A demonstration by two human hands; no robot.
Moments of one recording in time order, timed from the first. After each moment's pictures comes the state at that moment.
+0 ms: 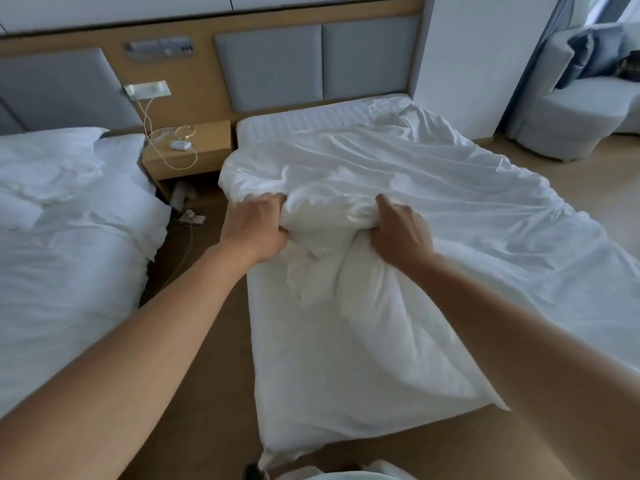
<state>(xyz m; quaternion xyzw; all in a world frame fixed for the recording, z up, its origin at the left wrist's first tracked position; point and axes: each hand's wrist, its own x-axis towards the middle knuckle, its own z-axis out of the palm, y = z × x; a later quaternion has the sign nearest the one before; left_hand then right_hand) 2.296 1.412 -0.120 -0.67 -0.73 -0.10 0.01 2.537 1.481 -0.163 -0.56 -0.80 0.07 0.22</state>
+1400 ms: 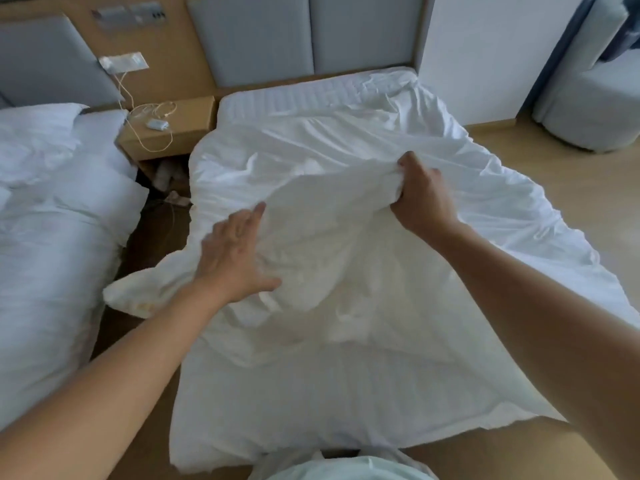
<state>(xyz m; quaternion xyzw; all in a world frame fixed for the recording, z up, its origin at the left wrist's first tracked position) 2.475 1.547 -0.177 -0.61 -0.79 -0.03 -0.03 2.756 1.716 -0.153 -0.49 -0.80 0.11 0.32</state>
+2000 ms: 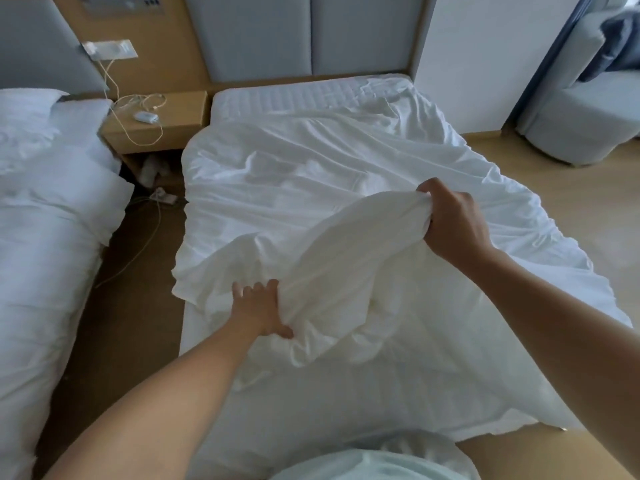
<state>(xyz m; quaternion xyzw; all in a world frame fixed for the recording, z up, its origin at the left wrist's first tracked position) 2.432 1.548 -0.337 -0.57 -0.78 0.17 -0.19 2.743 1.689 -0.170 -0.48 -0.82 0.05 0.30</state>
